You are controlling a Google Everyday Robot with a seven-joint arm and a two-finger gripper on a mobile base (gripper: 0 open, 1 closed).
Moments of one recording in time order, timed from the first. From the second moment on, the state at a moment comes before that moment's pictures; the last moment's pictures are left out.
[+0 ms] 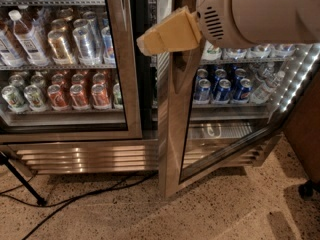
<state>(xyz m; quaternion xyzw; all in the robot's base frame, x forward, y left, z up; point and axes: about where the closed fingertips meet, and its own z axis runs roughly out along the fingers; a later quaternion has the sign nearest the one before) 0.489 -0.054 1.082 -0.30 0.79 0.01 0.54</state>
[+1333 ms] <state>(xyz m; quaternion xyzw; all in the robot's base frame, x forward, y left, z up) 0.474 -0.161 1.099 -0.14 0.79 -0.04 0.59</state>
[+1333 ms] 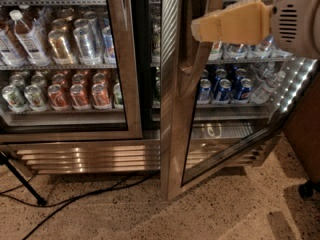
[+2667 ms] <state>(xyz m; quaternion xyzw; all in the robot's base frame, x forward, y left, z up) 0.476 -0.157 1.104 -0.13 0.78 -0.02 0.61</state>
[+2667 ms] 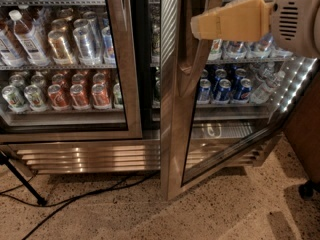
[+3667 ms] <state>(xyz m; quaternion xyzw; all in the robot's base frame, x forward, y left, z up) 0.475 -0.160 1.105 -0.11 0.78 -0.02 0.61</state>
